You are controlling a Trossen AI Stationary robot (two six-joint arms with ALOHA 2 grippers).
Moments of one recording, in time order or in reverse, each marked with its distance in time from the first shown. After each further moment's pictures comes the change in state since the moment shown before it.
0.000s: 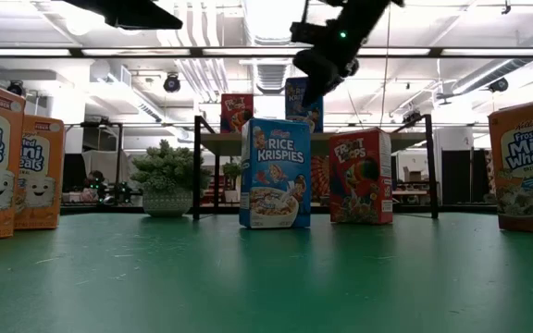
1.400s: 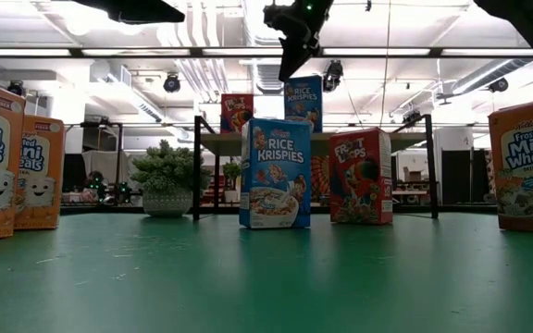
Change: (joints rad) left arm 0.000 0.000 0.000 0.048 0.000 0.037; right arm -0.204 0.410 0.958 -0.685 -0.358 -0.179
